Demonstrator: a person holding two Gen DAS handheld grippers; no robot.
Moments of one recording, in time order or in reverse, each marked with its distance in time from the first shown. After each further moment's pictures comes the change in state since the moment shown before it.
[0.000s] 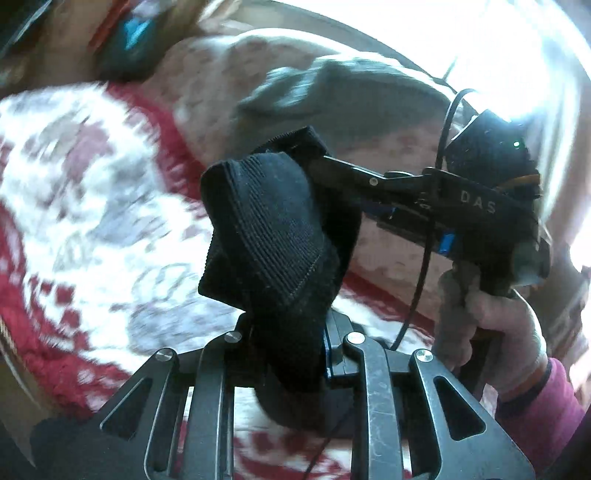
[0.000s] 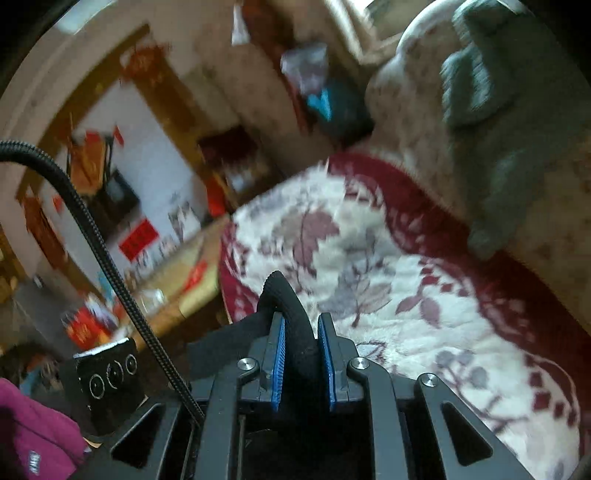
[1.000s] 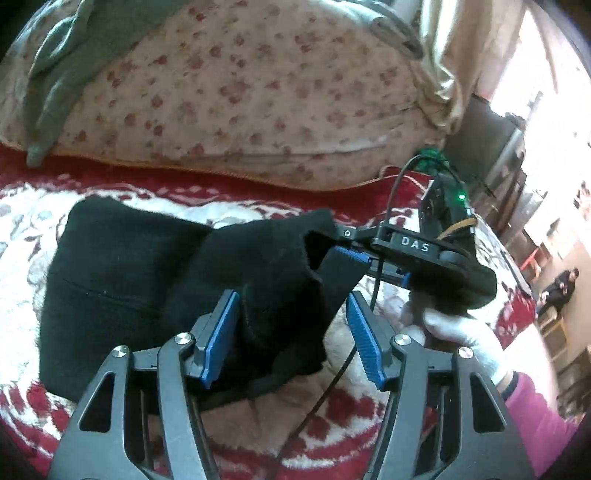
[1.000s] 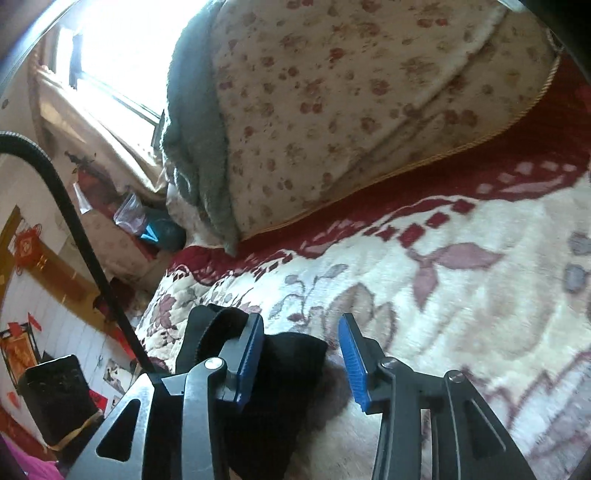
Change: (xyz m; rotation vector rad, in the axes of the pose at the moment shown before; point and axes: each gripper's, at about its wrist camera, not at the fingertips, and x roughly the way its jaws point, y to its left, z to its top) left arm 0.074 -0.202 -0.116 0.356 0.345 -0.314; right arm -0.280 -0.132 -0.252 0.615 -0.362 -0.410
